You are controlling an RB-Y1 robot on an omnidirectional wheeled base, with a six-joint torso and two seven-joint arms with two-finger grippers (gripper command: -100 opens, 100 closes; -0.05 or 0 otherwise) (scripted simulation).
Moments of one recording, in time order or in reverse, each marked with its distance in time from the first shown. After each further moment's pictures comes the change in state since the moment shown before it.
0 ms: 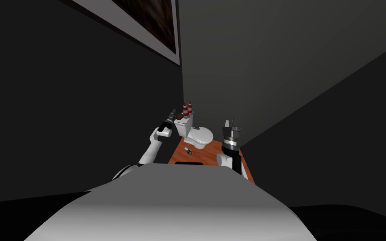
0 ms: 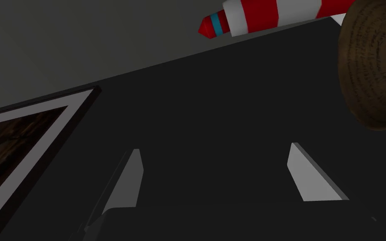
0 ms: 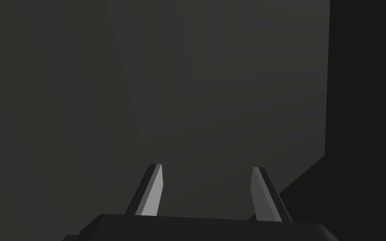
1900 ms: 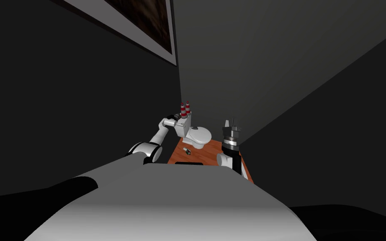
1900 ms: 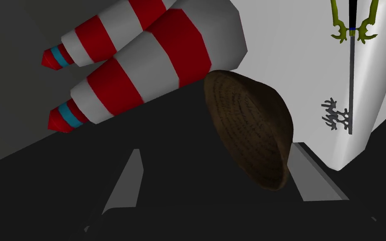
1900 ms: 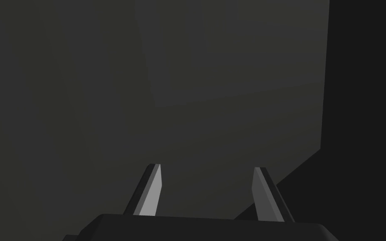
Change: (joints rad) left arm -0.416 0.006 0.035 0.518 0.011 0.448 -0.035; right arm 0.000 0.000 0.000 0.000 0.000 0.000 0.000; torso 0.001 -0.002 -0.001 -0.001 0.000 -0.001
